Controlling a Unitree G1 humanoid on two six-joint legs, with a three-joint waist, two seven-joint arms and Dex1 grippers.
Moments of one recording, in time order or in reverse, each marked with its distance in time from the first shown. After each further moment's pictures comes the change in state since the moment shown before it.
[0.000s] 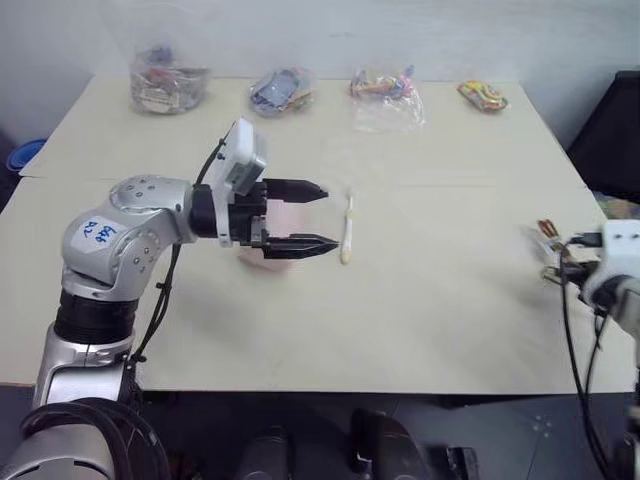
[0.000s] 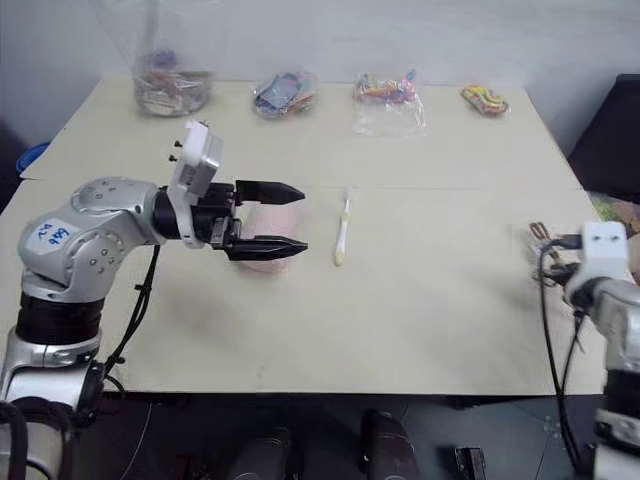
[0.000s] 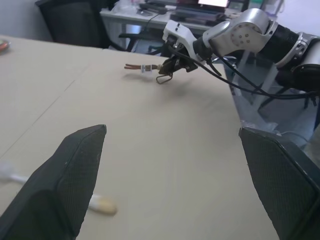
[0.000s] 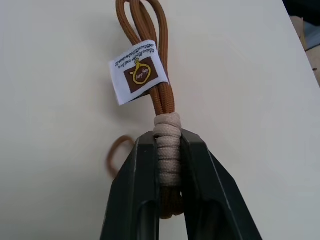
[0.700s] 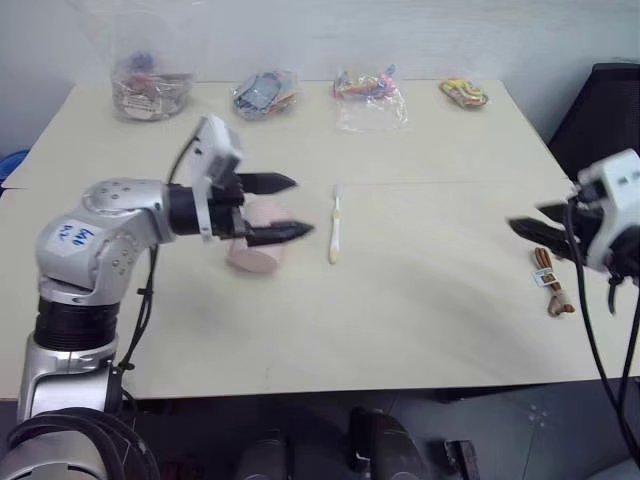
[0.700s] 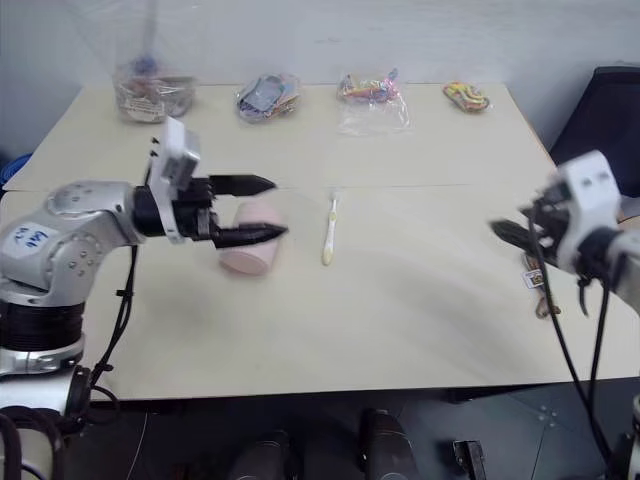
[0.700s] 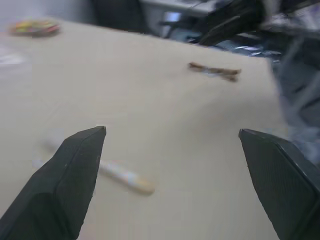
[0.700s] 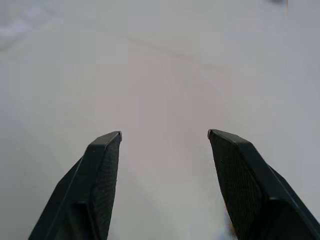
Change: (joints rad) left arm 0.052 0.090 0.141 0.032 0.063 0.129 0.214; right arm -0.232 -0.145 0.117 -0.344 0.296 0.080 0.344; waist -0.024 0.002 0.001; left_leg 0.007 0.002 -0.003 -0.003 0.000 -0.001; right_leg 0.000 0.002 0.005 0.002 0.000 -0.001
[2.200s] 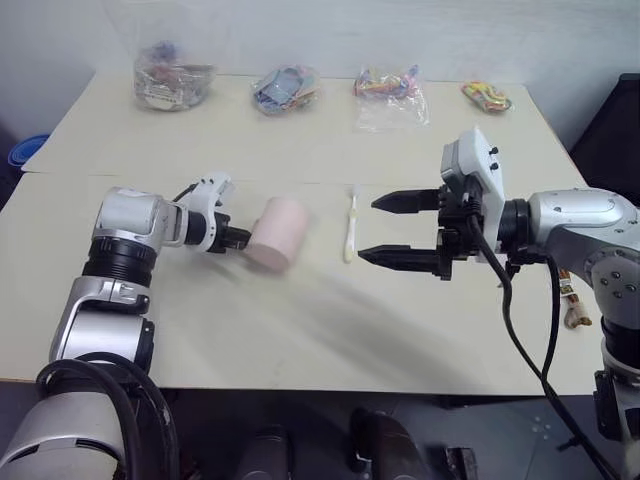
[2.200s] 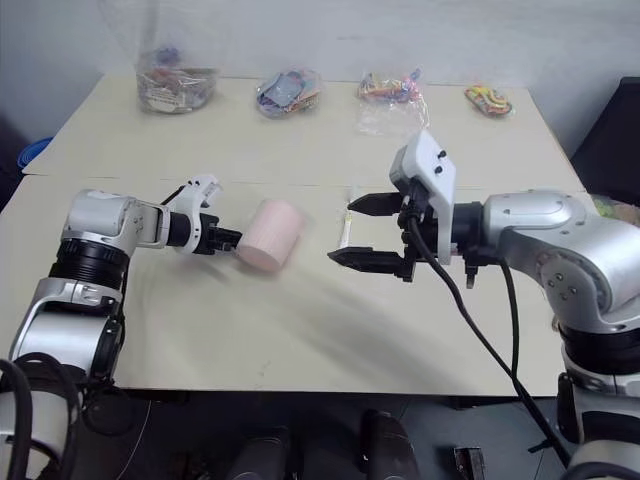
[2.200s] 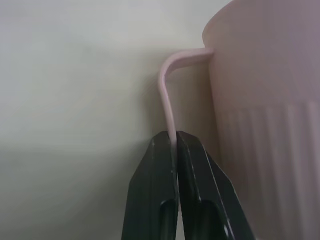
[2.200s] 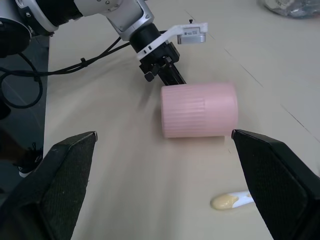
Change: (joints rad) left arm -0.281 -0.121 -0.202 0.740 0.313 0.312 0.108; right arm -0.274 0.121 0.345 -0.116 0.260 -0.028 0.122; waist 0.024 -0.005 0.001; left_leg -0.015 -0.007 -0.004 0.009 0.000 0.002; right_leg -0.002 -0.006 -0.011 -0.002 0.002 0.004
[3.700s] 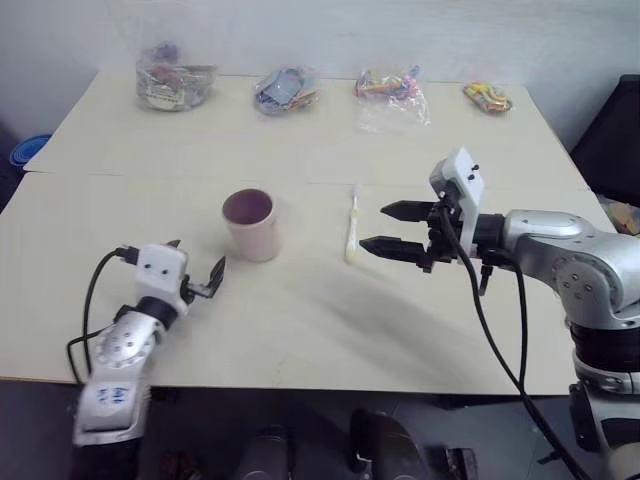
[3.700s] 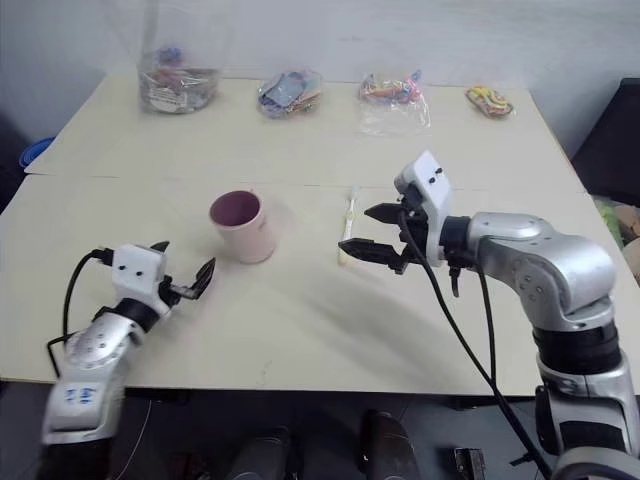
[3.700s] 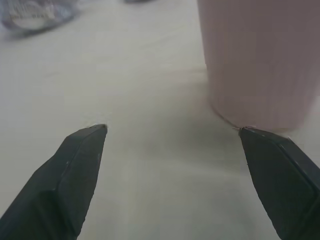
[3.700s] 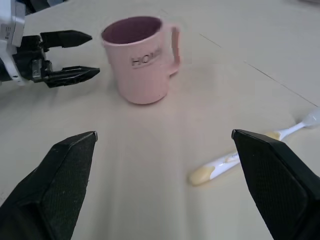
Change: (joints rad) left arm 1.021 -0.095 0.403 -0.999 0.001 -0.660 0.353; right arm 0.029 0.135 0.056 0.189 -0.144 -0.040 -0.112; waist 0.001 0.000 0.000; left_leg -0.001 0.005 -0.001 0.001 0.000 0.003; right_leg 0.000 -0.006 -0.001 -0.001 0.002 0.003
